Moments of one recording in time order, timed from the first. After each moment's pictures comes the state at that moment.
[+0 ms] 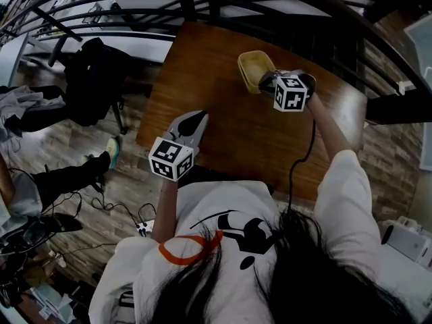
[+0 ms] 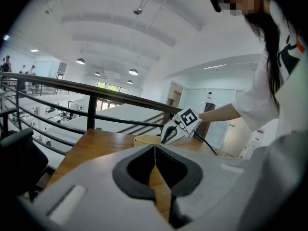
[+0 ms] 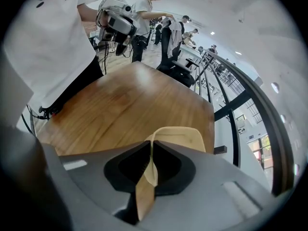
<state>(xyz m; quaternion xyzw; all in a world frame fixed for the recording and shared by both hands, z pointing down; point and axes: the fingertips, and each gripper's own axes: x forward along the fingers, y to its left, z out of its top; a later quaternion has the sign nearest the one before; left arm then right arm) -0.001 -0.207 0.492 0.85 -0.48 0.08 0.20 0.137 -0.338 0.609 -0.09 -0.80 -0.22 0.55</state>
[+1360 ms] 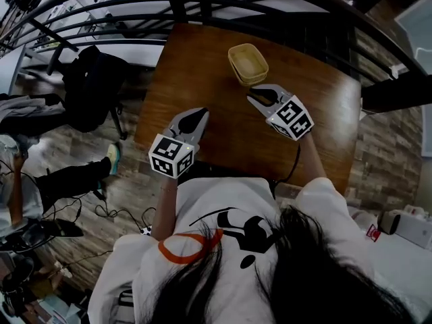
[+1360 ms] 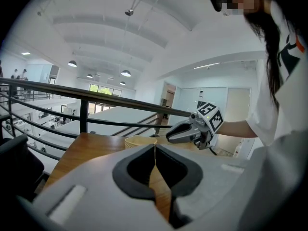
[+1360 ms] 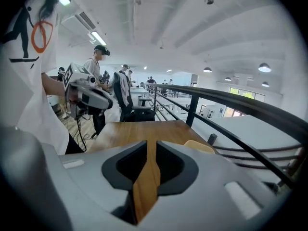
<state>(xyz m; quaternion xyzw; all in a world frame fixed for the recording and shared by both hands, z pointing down) 0.024 -0.186 0.480 0.87 -0.45 0.09 0.18 0.127 -0.261 0.523 0.16 -0.94 0.01 0.29</state>
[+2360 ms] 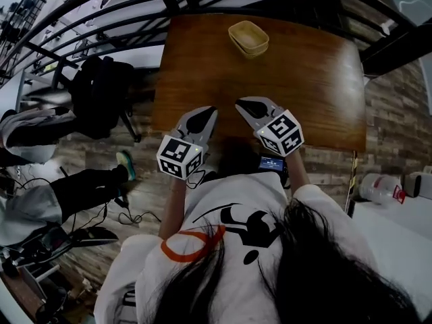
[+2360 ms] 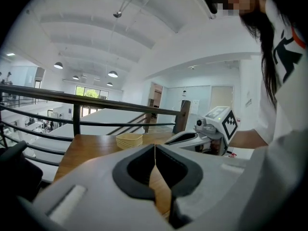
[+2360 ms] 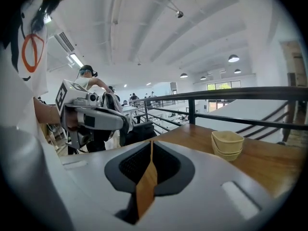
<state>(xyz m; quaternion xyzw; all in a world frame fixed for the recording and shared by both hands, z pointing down) 0.008 -0.072 0.462 0.91 -0.39 0.10 0.14 0.059 -0.093 0.502 0.27 -0.94 0.11 0.17</state>
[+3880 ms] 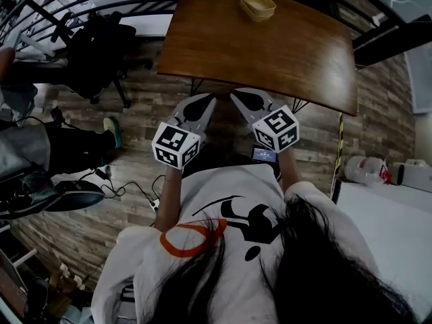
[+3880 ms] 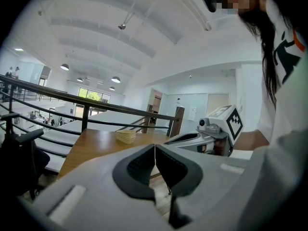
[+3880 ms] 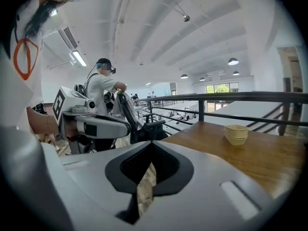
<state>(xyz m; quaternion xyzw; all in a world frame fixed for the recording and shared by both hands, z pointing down) -0.041 0.111 0.446 0.91 -0.40 0.05 0.15 0.001 0.094 0.474 0.28 -0.94 0.11 0.17</state>
